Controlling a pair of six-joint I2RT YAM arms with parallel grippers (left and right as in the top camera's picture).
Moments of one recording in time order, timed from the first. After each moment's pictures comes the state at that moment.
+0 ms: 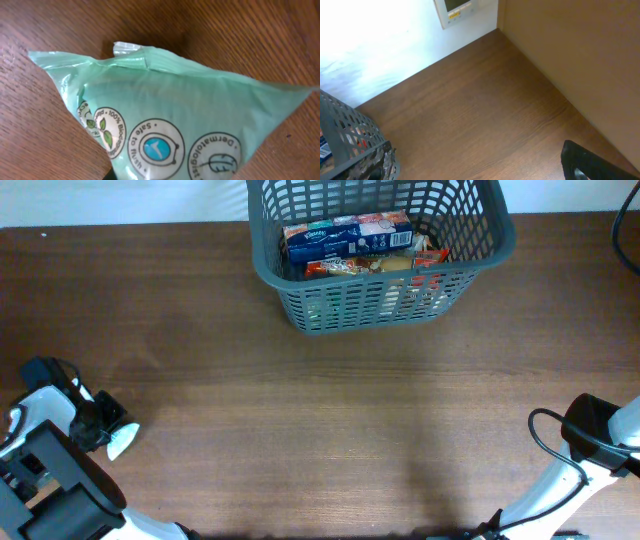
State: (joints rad) left arm 0.67 1.81 1.04 -0.69 0.01 -0.17; right arm -0.46 2.13 3.11 -1.69 0.08 0.11
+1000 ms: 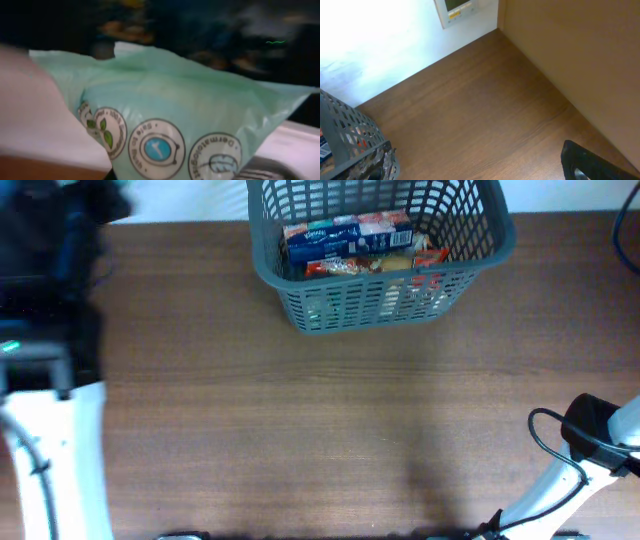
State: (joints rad) left arm -0.01 1.48 1.97 -0.51 0.03 -0.30; right arm -0.46 2.13 3.11 -1.69 0.08 0.11
